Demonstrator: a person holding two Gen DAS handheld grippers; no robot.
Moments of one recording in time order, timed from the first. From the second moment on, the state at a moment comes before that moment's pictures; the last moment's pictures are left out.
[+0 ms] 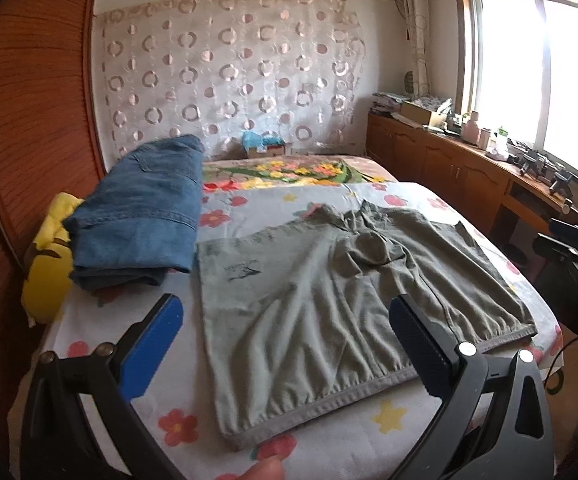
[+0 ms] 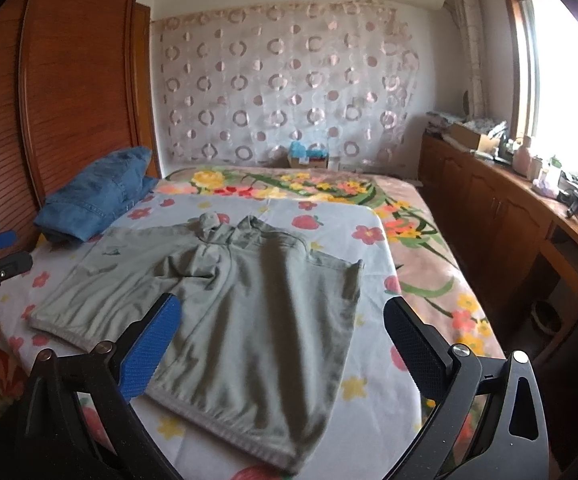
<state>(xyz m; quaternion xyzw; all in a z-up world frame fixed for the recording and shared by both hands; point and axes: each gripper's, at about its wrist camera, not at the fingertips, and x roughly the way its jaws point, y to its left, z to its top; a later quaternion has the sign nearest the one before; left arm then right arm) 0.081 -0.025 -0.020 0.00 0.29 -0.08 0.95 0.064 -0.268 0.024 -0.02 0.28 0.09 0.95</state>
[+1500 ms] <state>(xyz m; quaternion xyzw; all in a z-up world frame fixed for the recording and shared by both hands) 0.125 -0.043 -0.101 0.02 0.43 -0.11 0.90 0.218 -0.342 -0.024 -0.01 0.41 0.01 0.91</state>
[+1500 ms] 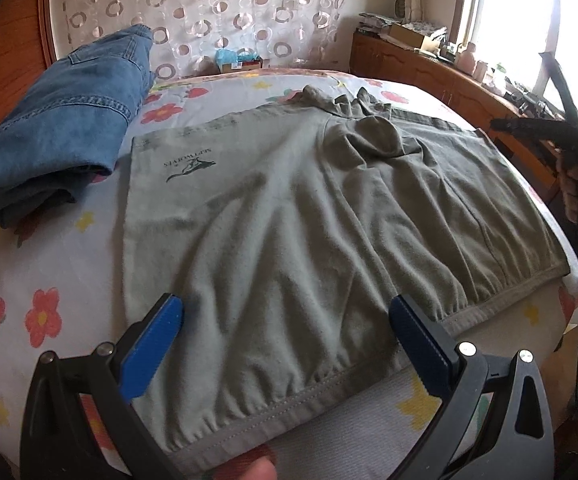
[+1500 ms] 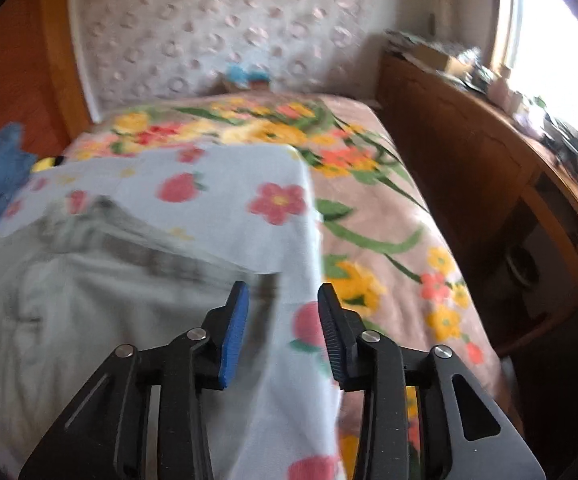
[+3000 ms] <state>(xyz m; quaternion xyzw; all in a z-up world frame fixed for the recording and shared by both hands) 0.064 0.042 -0.082 -0.02 0.39 -0.10 0.92 0.142 -0.250 -0.067 -0.06 0.42 0.13 0.90</state>
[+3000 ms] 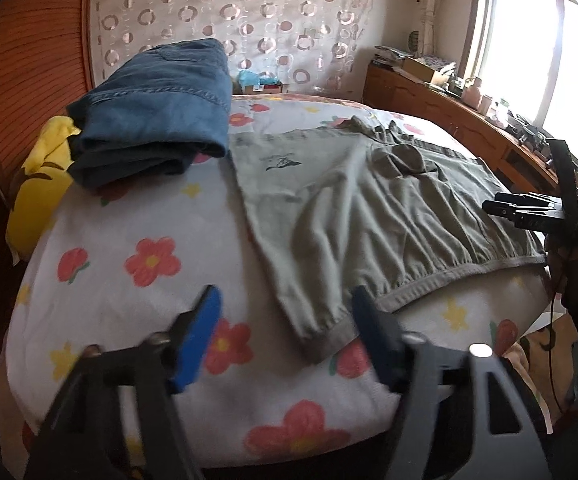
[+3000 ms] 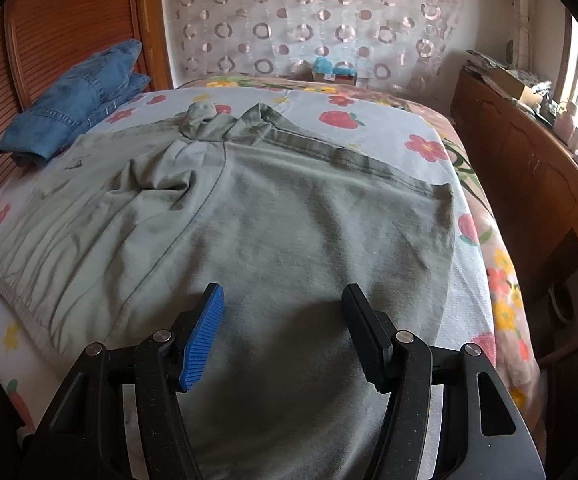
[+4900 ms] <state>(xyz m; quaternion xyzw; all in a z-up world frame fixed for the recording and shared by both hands) 0.127 -0.165 0.017 0.04 0.33 -0.27 0.90 0.067 -0.304 -0.006 -0.01 0.35 0.13 0.93</state>
